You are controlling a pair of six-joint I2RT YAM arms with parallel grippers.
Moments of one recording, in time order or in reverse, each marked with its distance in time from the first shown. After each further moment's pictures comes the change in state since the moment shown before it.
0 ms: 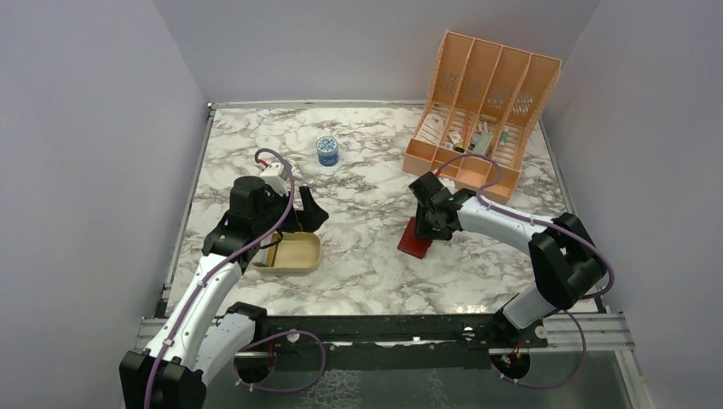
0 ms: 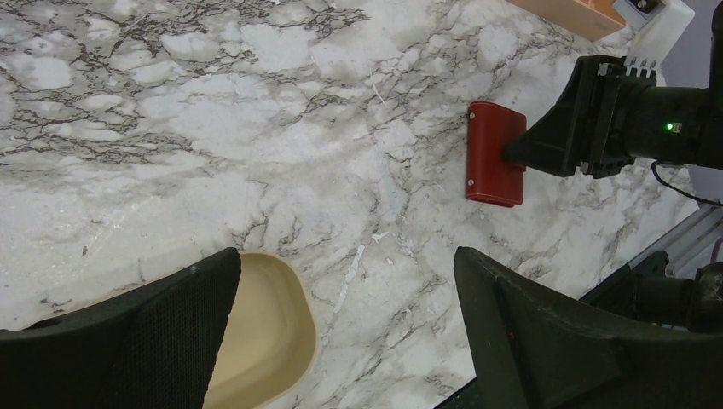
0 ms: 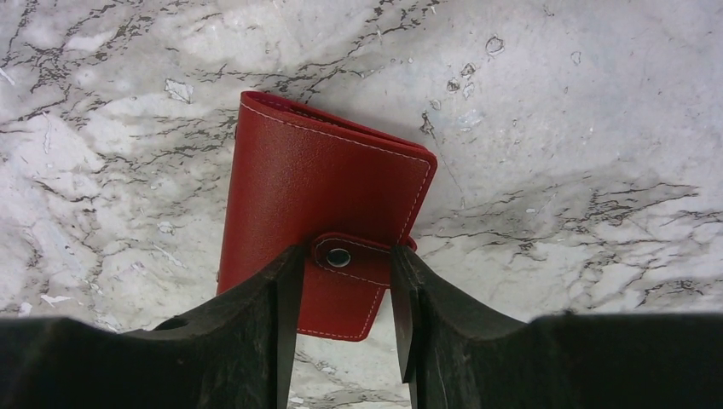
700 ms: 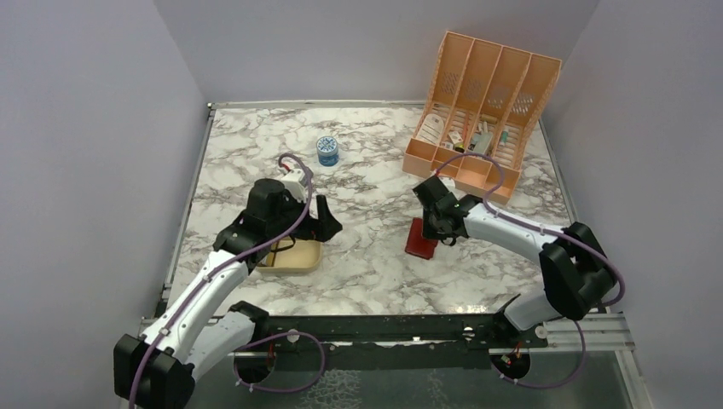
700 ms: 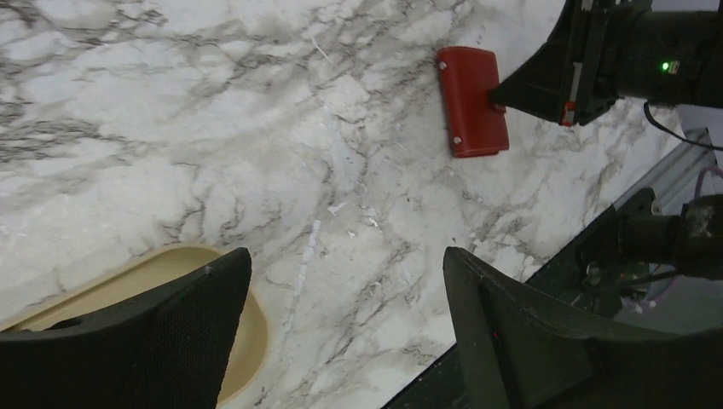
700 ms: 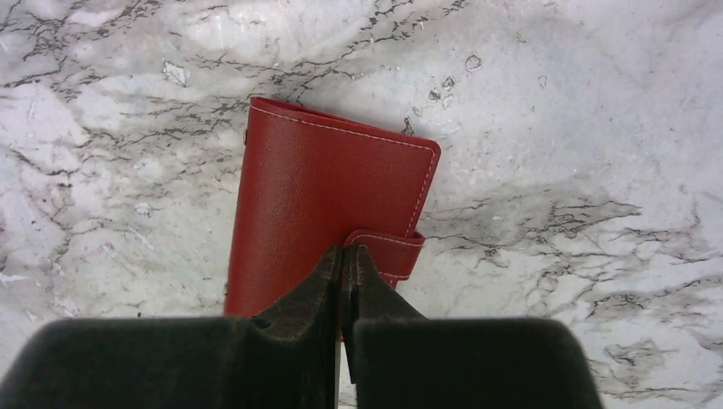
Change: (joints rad) left arm -0.115 0.030 0.000 0.001 -0.006 -0.006; right arm 0.006 -0.052 -0.047 0.039 0.044 -0.110
